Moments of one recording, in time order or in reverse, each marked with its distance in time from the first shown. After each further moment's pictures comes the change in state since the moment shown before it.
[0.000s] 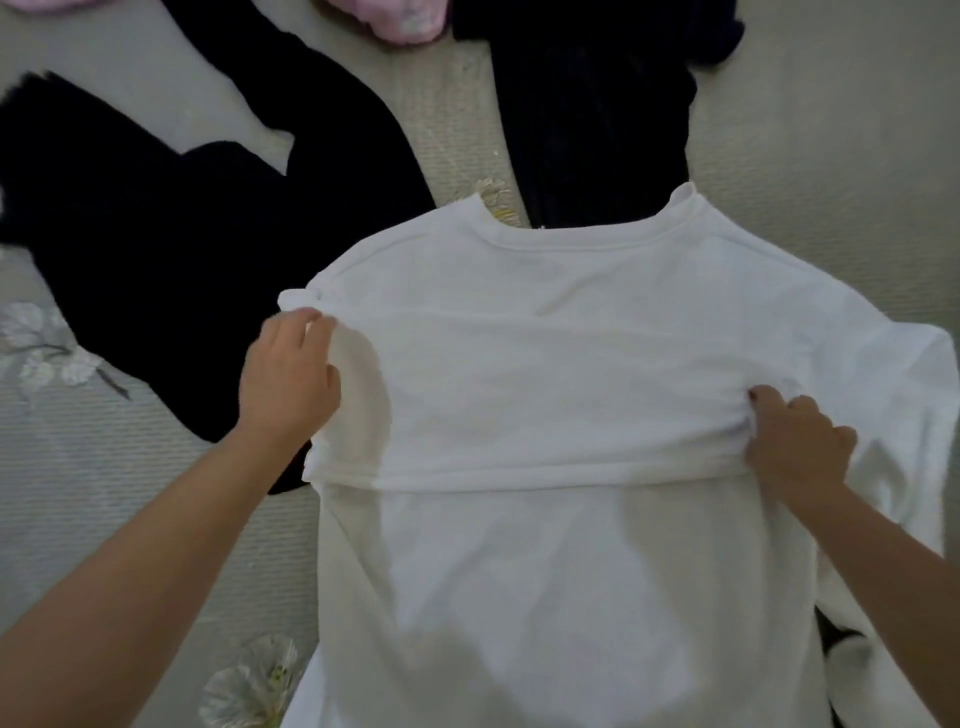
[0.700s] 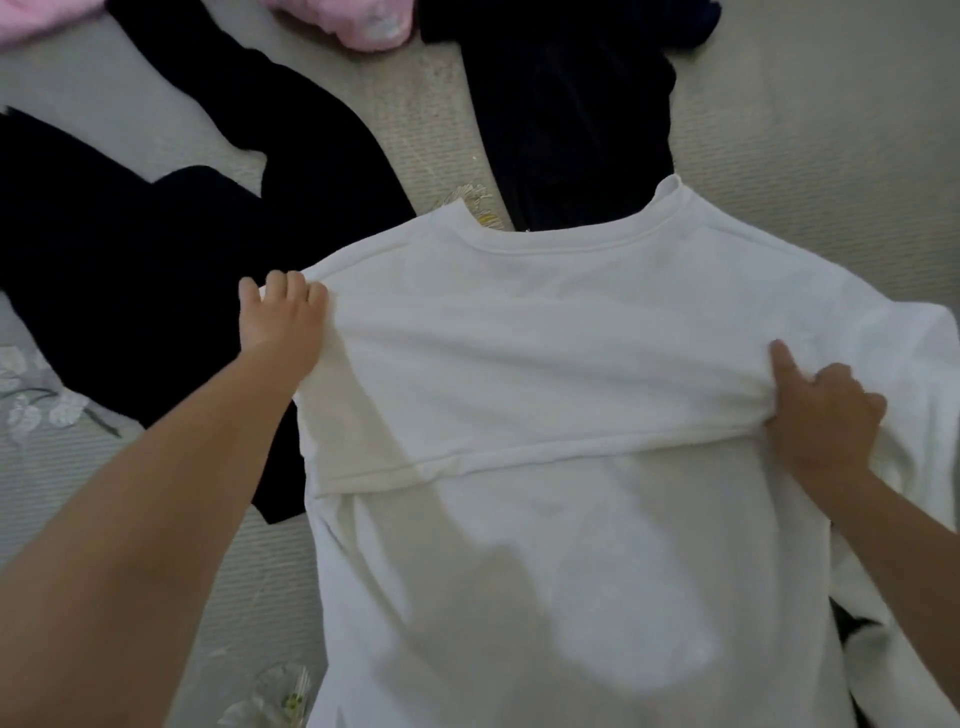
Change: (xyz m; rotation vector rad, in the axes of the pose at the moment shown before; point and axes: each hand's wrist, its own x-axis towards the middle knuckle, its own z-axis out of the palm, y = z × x) left_hand 0.086 -0.003 0.010 0.765 -0.448 0.057; right_hand 0.014 0.013 0.003 0.103 0.294 -0.034
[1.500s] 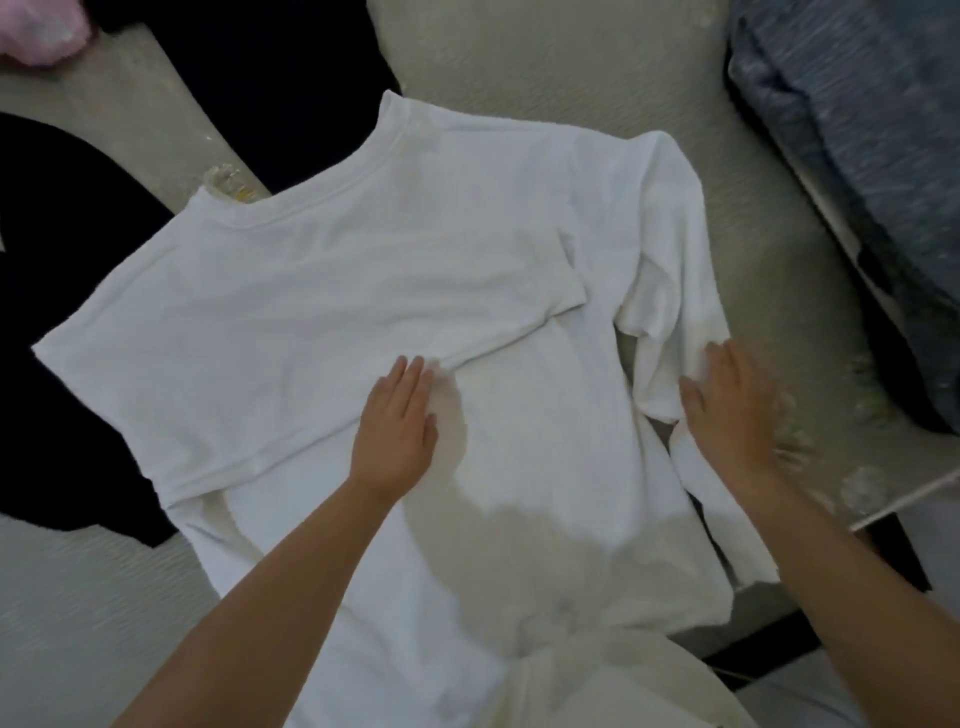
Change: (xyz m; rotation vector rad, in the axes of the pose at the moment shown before) left_hand -0.157 0.220 -0.060 -0.682 0.317 0.642; right_hand -0.145 0.120 0.011 0.378 -0.172 0.378
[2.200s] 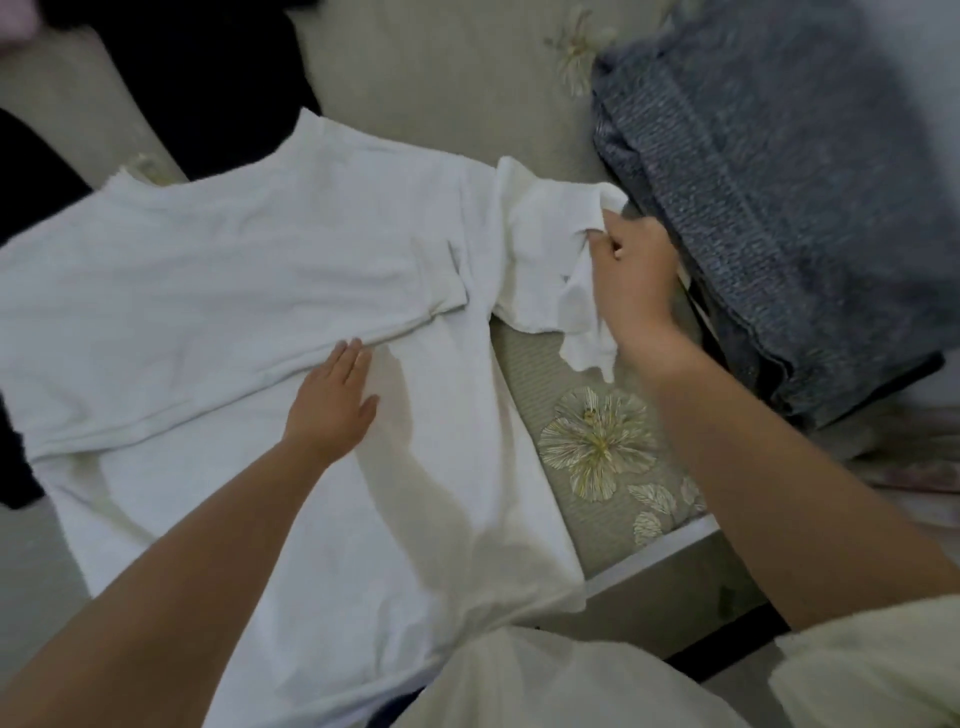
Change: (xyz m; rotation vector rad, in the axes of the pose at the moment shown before) left_hand 0.012 0.064 0.010 -0.018 -0.128 -0.200; right_hand 0.058 -0.037 -0.128 0.356 0.215 -0.193
